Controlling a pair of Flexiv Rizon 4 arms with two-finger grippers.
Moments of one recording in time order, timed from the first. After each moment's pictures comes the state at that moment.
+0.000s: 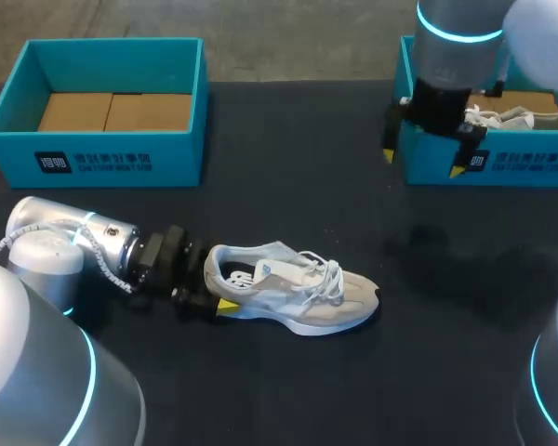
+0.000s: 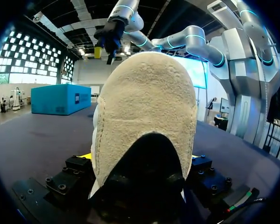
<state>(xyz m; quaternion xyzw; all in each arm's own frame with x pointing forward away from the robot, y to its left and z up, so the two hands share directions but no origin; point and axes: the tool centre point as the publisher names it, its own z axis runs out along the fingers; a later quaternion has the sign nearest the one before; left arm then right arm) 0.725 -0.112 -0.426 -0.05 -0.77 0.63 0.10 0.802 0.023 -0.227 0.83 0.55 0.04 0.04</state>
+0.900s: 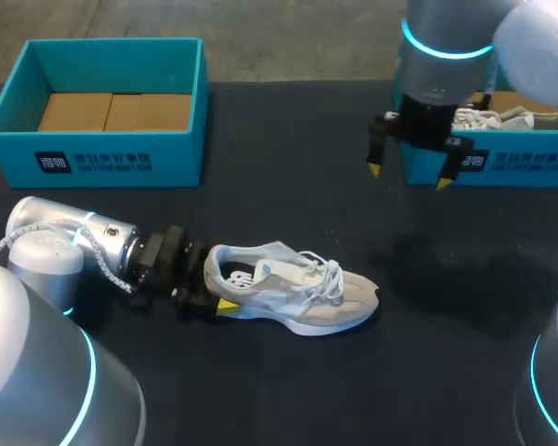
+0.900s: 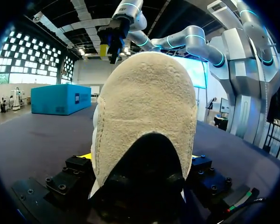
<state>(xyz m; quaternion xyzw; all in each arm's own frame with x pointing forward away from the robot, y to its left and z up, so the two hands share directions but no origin) 0.725 -0.112 -0.426 -0.05 -0.77 0.63 0.11 0.784 0.049 -0.226 0.81 0.59 0.04 0.05</state>
